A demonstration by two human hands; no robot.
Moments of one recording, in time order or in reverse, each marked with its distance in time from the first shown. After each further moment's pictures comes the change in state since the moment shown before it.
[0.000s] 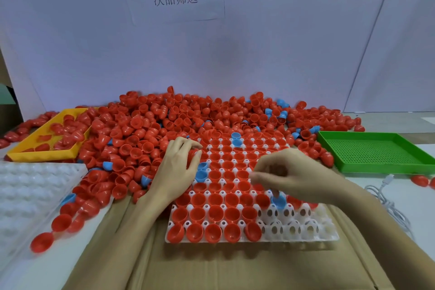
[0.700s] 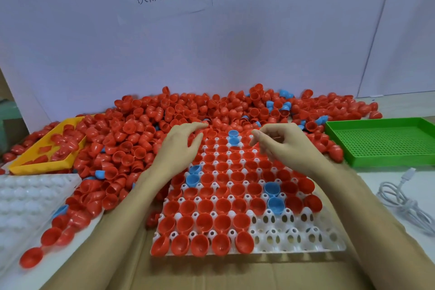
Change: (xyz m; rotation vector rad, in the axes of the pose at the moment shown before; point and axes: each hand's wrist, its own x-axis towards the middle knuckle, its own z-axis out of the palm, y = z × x) left_hand 0.062 0.012 0.008 0.109 -0.091 0.000; right_hand 0.051 0.070 -0.005 0.236 0.426 -0.037
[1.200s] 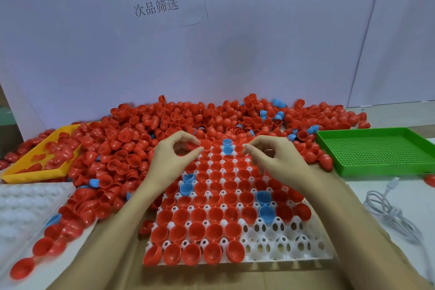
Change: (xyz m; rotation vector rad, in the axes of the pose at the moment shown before) left_hand -0.015 0.016 -0.008 -0.449 0.088 -0.090; right_hand -0.008 -0.001 0.003 -0.021 0.026 0.032
